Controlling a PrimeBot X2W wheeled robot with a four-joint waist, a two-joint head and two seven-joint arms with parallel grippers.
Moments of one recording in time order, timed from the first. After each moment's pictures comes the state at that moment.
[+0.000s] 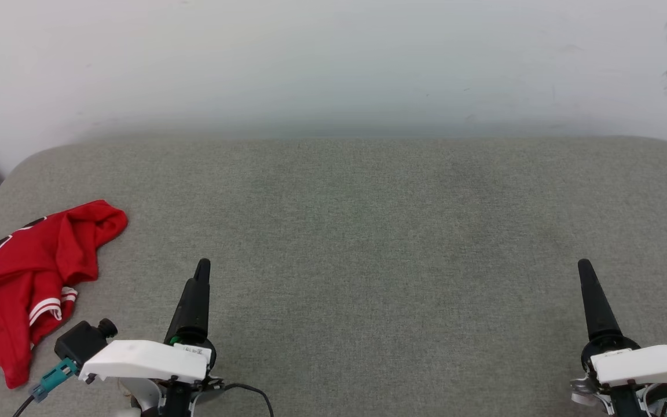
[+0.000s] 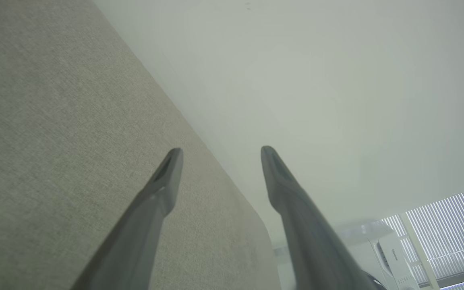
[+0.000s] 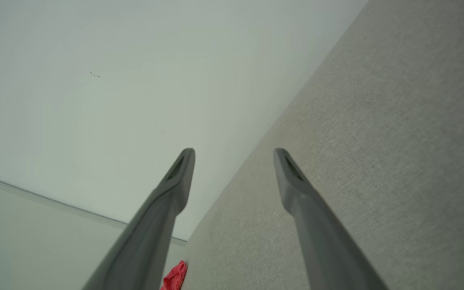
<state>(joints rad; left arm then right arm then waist) -0.08 0.05 -0.02 0.18 -1.15 -0.13 -0.03 -0.04 -0.06 -0.07 0.16 1.13 0.13 -0.03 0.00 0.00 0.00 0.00</state>
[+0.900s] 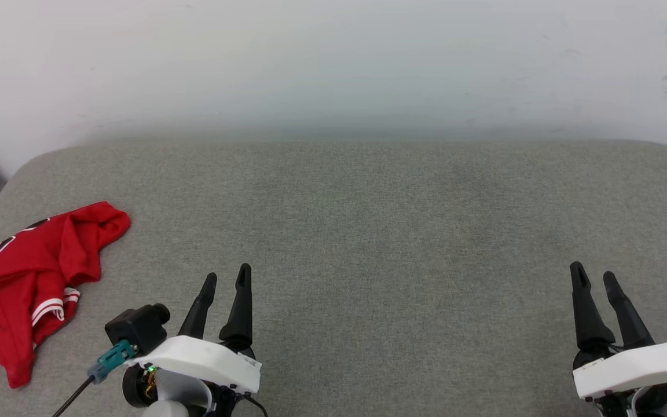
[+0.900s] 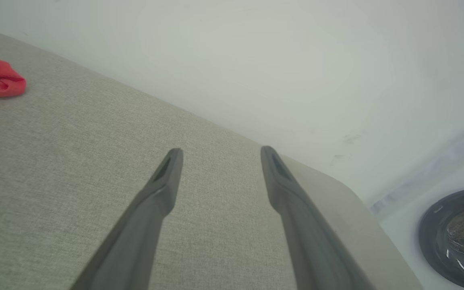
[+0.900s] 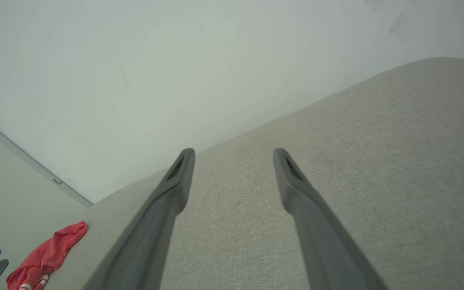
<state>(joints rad) -0.09 0.05 -0.13 0.19 -0.62 -0.07 -0.12 0.00 -0.05 -0.09 0.06 0.57 0.13 -0.03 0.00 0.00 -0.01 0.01</state>
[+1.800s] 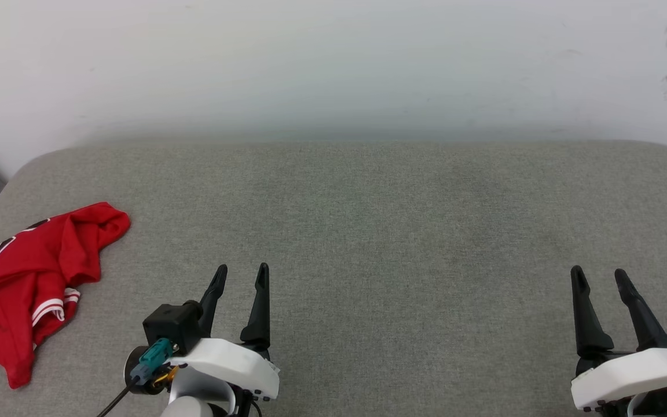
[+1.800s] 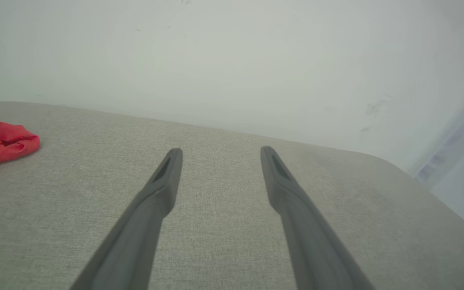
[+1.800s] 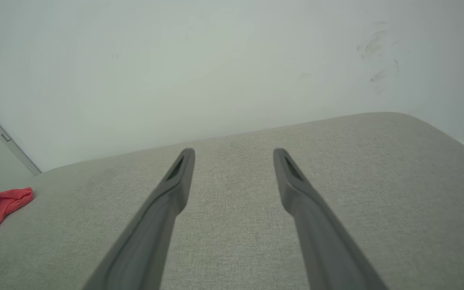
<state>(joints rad) -0.11 0.05 -0.19 0.22 -0.36 -0.03 -0.19 0.04 -0.05 -0.10 -0.02 0.29 0.13 -0.02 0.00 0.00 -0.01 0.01</state>
